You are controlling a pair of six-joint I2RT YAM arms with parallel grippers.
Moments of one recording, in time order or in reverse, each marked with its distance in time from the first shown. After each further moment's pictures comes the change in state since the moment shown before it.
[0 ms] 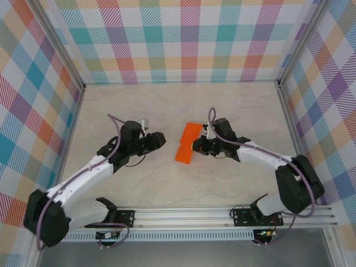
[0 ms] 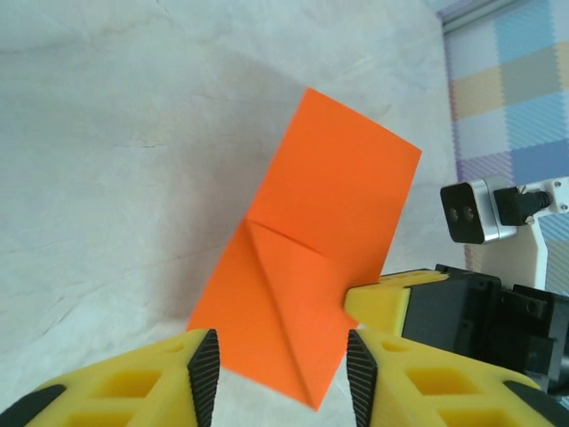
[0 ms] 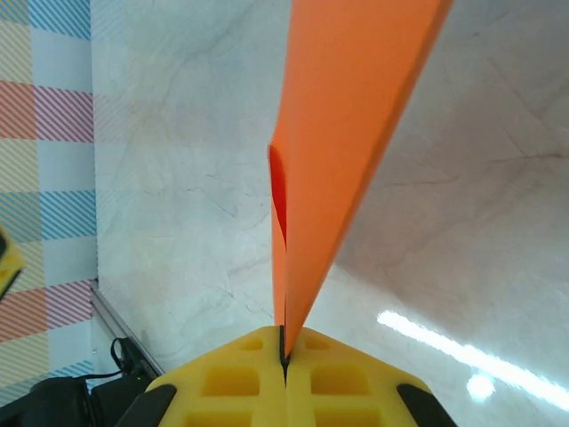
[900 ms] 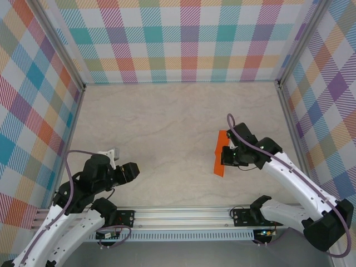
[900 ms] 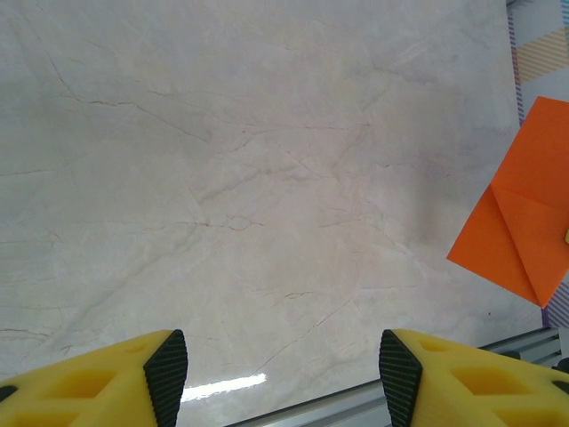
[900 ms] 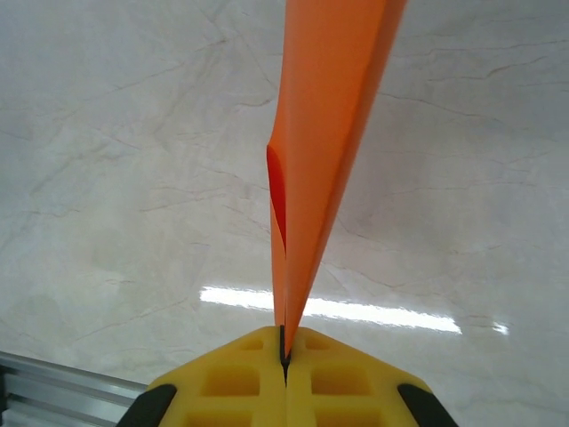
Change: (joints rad) left arm 0.000 -0.639 -0.059 -0.676 -0.098 0.057; right arm 0.051 -0.341 0.213 -0.905 0.462 -0.150
